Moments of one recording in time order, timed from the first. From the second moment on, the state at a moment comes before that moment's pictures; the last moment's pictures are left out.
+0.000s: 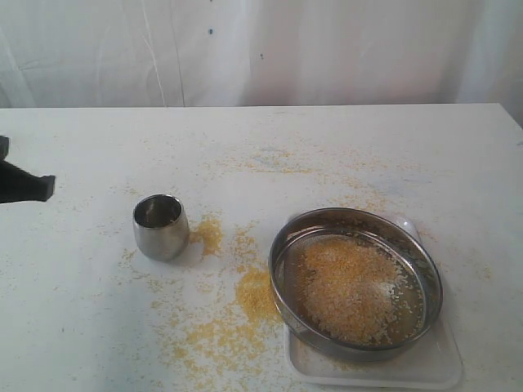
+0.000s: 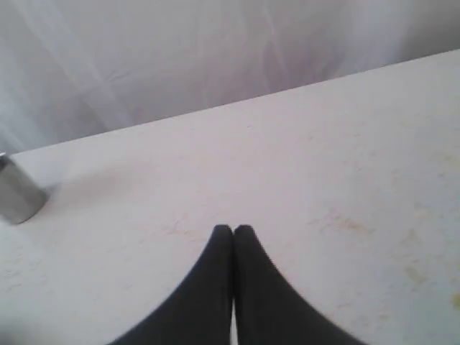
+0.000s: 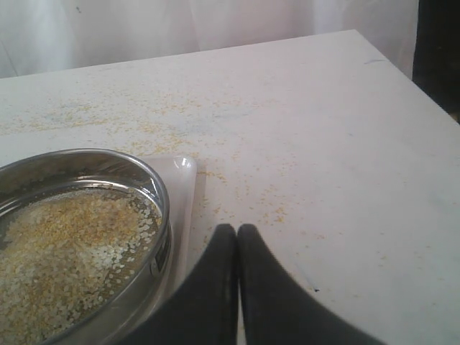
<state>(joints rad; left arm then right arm) -0.27 1.13 -0.47 -1.05 -0.49 1.10 0.00 0.00 0.00 0.03 0.36 0.06</state>
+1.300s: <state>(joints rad) 0.01 0.25 -0.18 -0.32 0.05 0.27 0.00 0.00 0.00 0.03 0.36 0.07</state>
